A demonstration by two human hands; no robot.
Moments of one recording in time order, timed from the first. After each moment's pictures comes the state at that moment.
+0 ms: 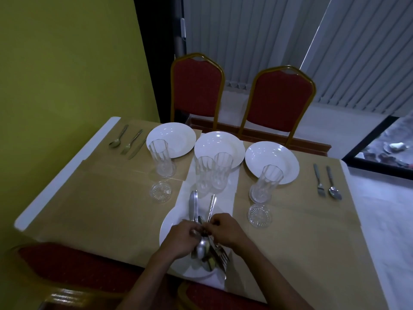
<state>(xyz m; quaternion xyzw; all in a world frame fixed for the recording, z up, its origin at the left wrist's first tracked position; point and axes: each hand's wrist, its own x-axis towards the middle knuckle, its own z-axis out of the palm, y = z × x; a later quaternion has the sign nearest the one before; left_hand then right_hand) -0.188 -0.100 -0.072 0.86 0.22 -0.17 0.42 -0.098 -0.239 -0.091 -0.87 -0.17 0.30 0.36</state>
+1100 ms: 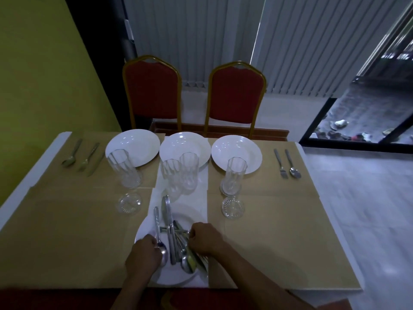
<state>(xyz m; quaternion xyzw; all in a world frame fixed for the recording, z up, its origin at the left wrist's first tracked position) -0.198 -0.084 -0.134 0.89 0.34 -0.13 0.28 -0.109 -0.253 -0.114 -0.91 -0.16 0.32 0.21</state>
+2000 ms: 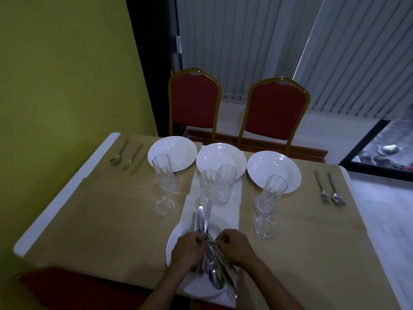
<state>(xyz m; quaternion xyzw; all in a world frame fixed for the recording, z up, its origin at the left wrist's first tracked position) -0.170 -0.091 -0.112 0.89 0.27 -0.11 0.36 -0.099 -0.239 -0.111 -0.91 -0.15 0.26 0.30</state>
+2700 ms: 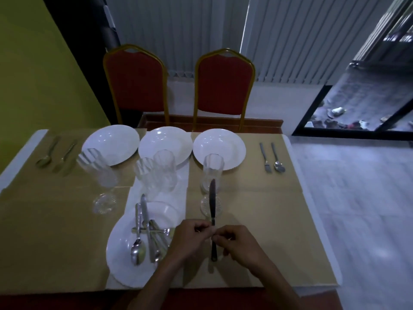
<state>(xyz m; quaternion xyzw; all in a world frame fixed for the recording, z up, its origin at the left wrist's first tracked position) -0.130 -0.233 -0.083 0.81 0.13 -0.12 0.55 -0.111 -0.403 -0.063 -0.81 -0.03 0.30 0.51</state>
